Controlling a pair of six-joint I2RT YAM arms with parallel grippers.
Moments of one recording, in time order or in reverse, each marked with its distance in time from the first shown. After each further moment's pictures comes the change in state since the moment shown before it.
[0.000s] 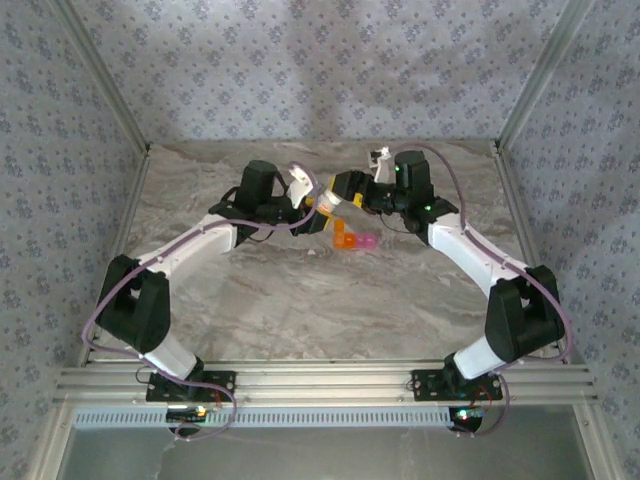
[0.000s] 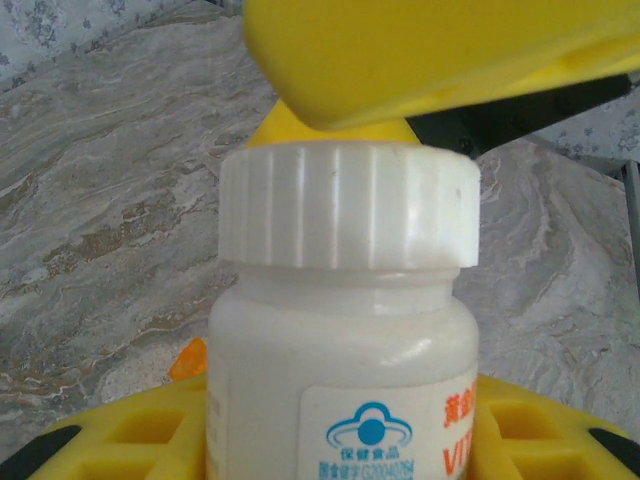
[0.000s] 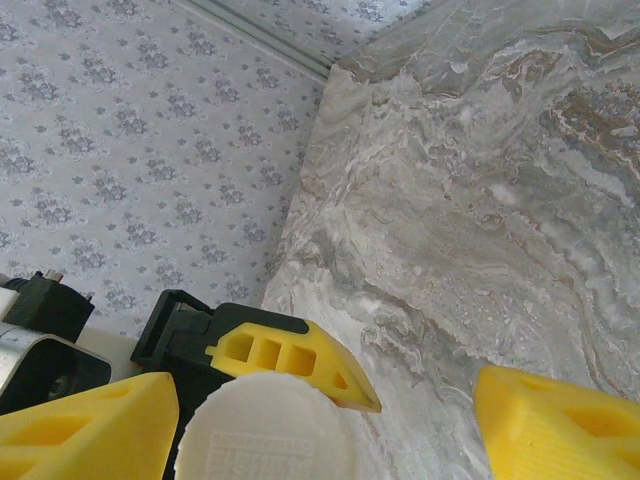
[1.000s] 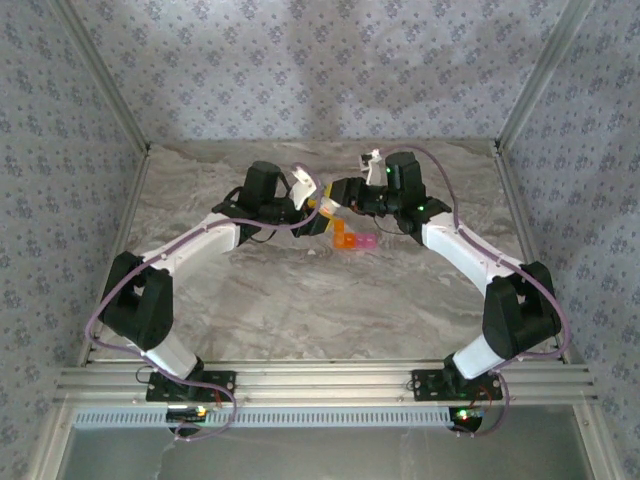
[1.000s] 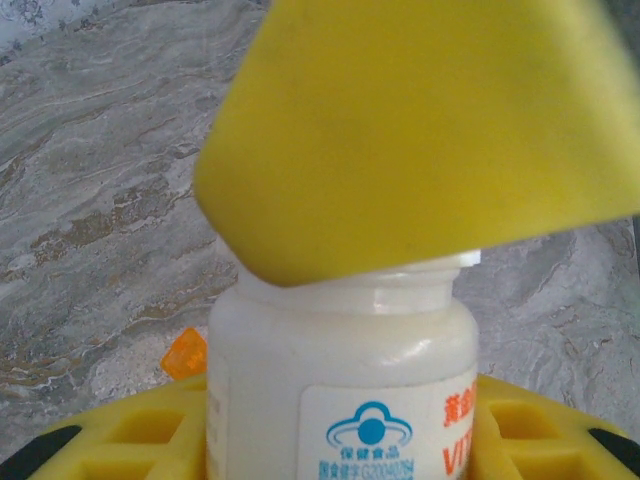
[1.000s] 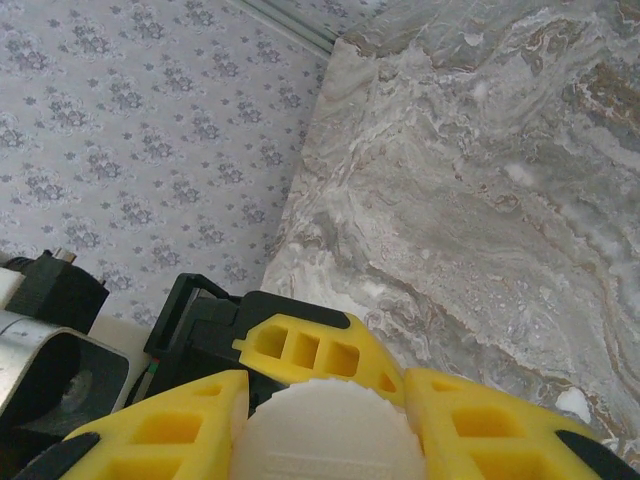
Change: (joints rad) left arm -0.006 0.020 0.011 -0.021 -0.003 0.006; right arm 0.036 0.020 0.015 -0.016 0.003 -0.030
